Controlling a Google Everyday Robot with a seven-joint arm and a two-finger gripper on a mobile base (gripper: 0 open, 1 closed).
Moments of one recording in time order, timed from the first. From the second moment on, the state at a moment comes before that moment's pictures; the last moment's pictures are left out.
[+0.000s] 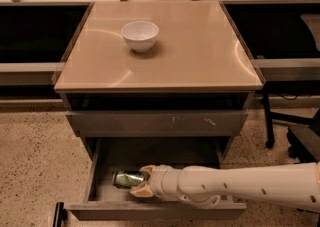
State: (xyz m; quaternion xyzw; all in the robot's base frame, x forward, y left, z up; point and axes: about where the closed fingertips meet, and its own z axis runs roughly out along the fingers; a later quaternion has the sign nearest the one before) arm 0.476 0.064 0.474 -0.50 0.75 0.20 0.40
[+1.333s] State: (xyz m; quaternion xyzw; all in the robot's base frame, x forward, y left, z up) arm 0.463 0.029 0.568 -0.52 0.73 0.11 0.43
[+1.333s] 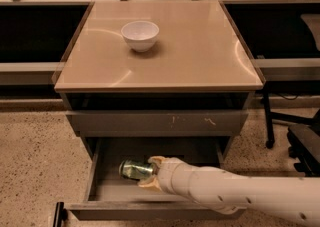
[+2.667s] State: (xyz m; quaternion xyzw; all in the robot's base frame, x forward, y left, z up) arm 0.384 0.053 0.665 -0.62 0.62 0.16 0.46
